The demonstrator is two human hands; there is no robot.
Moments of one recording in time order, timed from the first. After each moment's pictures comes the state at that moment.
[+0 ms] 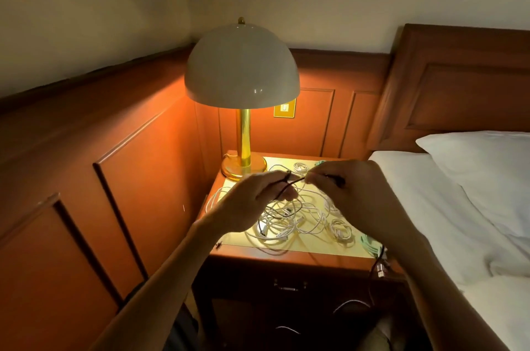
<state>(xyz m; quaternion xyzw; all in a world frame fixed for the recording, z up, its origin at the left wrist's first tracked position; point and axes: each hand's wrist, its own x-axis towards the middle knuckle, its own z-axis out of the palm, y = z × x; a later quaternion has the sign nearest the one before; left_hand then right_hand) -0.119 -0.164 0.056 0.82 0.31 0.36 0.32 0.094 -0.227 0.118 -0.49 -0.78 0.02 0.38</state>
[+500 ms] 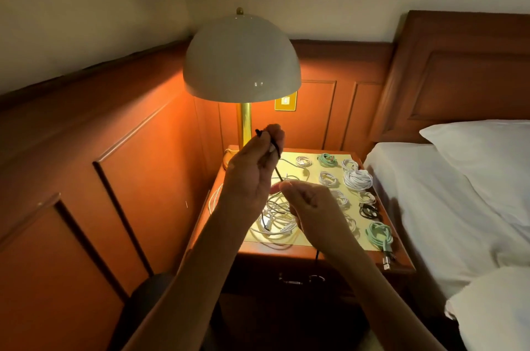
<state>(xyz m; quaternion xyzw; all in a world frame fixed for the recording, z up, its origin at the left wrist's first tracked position) -0.089 -0.168 0.086 0.28 0.12 0.63 0.71 0.037 -0.225 0.064 -0.48 -0.68 0.31 0.46</state>
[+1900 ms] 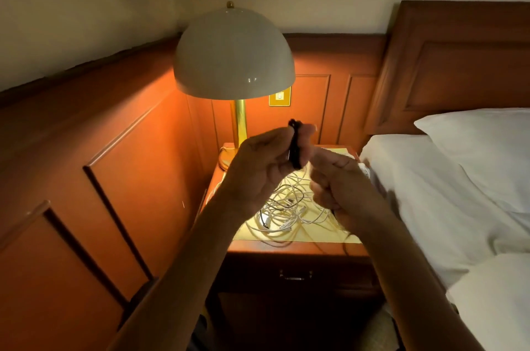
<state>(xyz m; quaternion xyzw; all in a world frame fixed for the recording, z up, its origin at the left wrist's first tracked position) -0.094 -0.185 0.108 0.55 0.11 0.52 0.65 0.065 -0.214 0.098 -0.36 -0.53 0.54 0.54</state>
